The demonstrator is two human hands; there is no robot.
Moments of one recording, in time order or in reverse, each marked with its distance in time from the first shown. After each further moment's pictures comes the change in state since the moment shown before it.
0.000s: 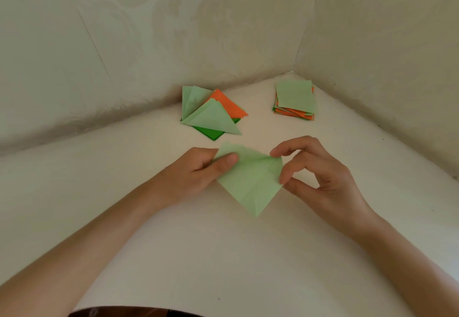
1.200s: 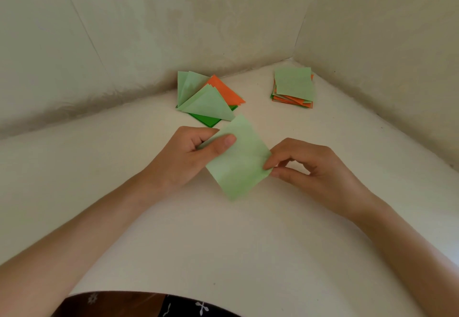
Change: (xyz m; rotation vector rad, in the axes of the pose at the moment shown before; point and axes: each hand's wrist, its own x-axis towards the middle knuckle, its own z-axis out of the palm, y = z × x) left_hand -0.001 0.011 0.009 -0.168 0.214 0.029; right_hand 0.001 0.001 -0.004 0.031 -0.173 0.143
